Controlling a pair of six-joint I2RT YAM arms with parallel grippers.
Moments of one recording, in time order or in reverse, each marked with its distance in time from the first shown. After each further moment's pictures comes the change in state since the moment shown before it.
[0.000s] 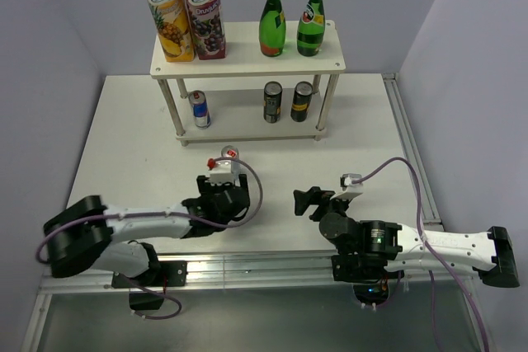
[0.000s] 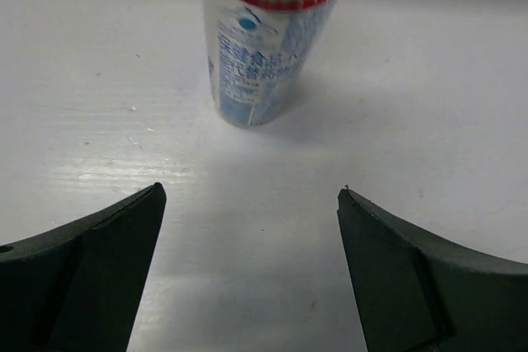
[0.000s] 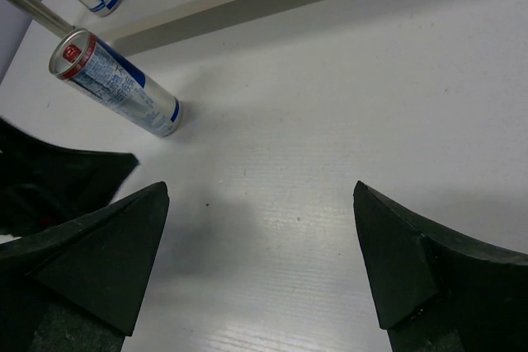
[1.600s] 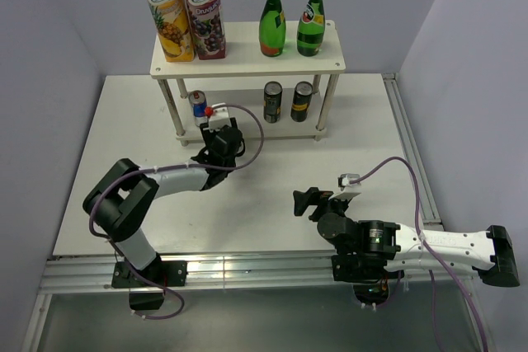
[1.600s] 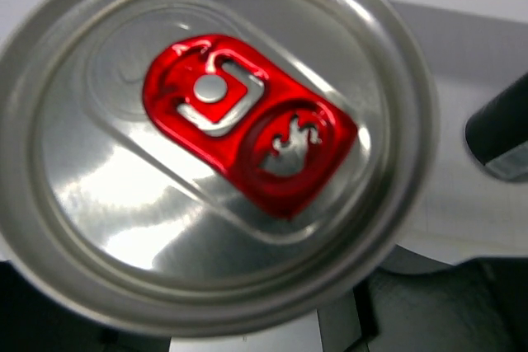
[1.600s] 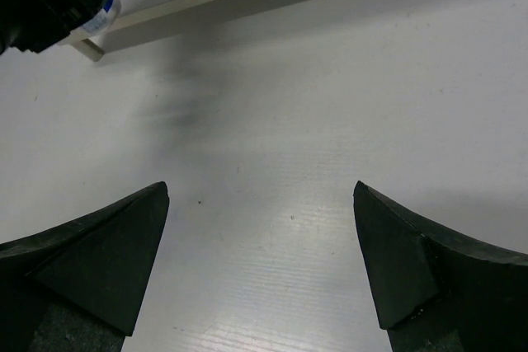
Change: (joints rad) left arm 0.392 0.428 0.306 0.473 0.022 0.413; right arm 0.000 0.021 0.000 0.002 0.000 -0.014
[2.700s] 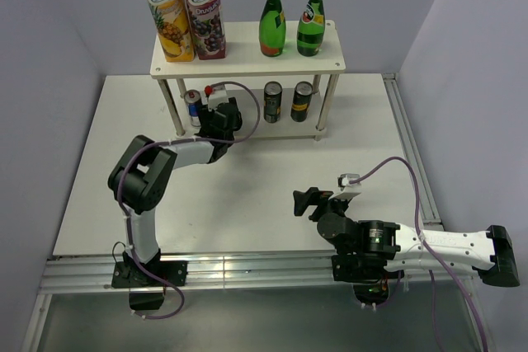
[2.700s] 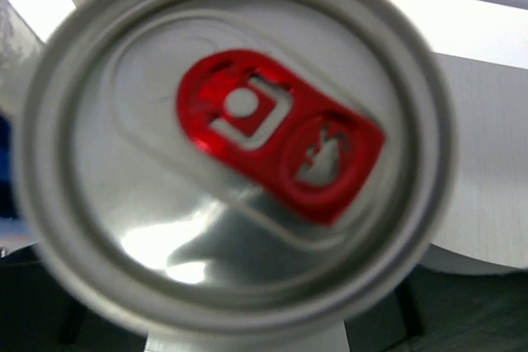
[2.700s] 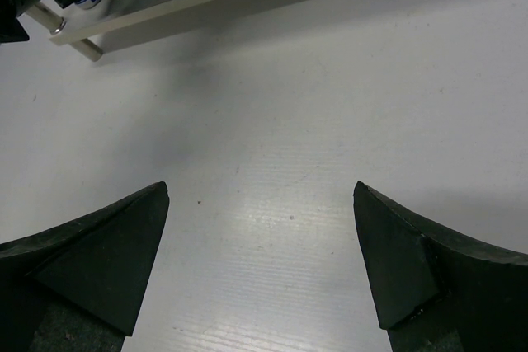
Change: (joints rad) left arm 0.179 0.263 0.283 -0.020 0.119 0.068; right arm 0.000 0.002 0.000 0.000 0.000 0.000
